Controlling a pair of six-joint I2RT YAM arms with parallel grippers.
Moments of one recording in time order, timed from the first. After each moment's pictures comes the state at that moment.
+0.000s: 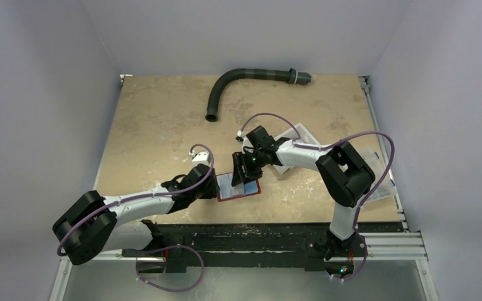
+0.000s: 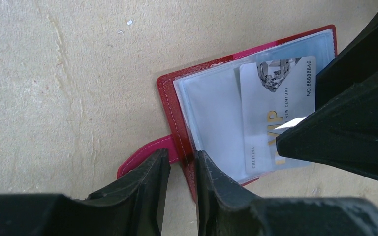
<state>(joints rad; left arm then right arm) -0.82 1.22 0.42 -0.03 -0.24 -0.76 0.71 1.85 1.09 -0.29 -0.49 0.49</state>
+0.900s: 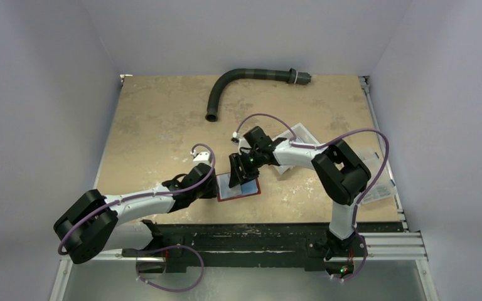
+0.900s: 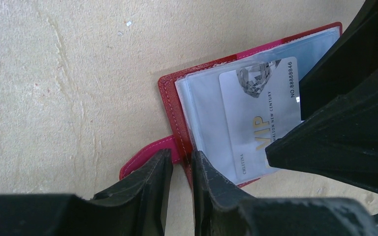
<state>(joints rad) -0.82 1.23 0.43 -0.05 -0.25 -0.74 0.72 1.89 1.12 -0.28 -0.56 0.42</state>
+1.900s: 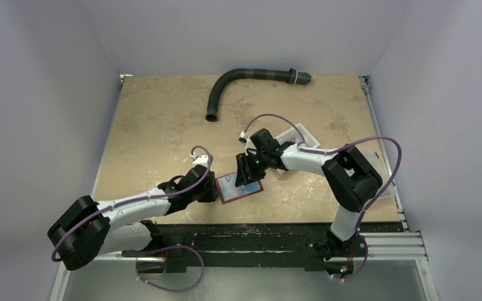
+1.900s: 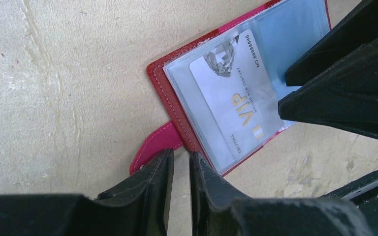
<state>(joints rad) -0.82 1.16 0.41 -0.10 -0.16 -0.76 0.71 1.78 1.01 -0.23 -0.46 0.46</state>
